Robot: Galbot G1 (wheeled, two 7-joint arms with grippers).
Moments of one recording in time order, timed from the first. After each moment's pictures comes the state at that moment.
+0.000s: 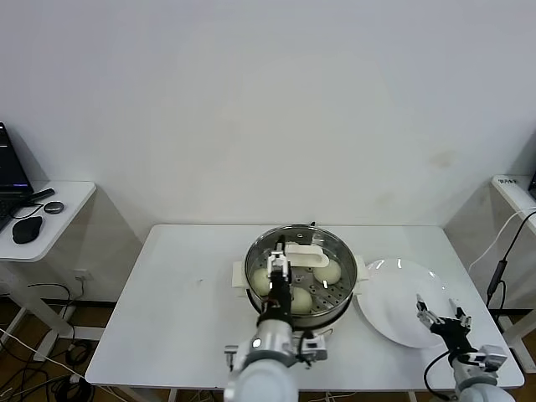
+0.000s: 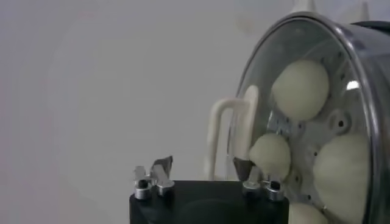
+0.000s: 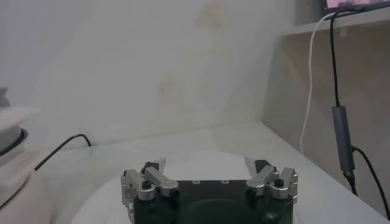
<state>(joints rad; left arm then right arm) 1.14 -1.47 0.19 -2.08 1.53 0.66 0.35 -1.43 1.32 0.91 1.70 0.42 -0.10 -0.23</state>
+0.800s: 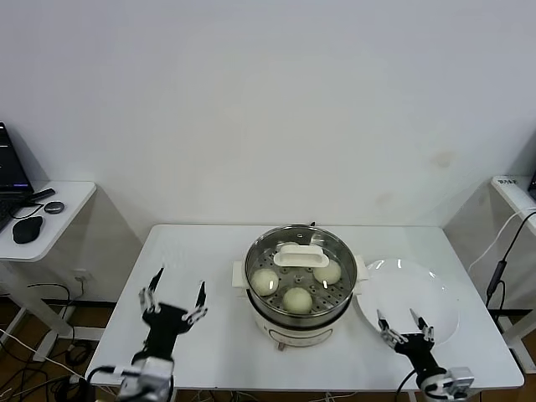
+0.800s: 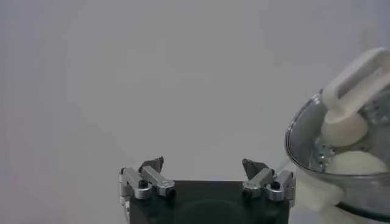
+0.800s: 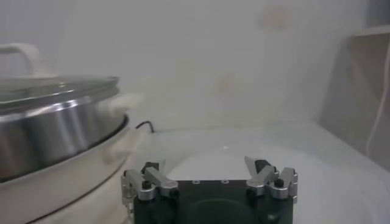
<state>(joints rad) 1.65 -1.49 -0.50 -2.31 0.42 0.22 0.06 -1.60 1.35 0.76 1.88 0.36 -0.03 -0.23</state>
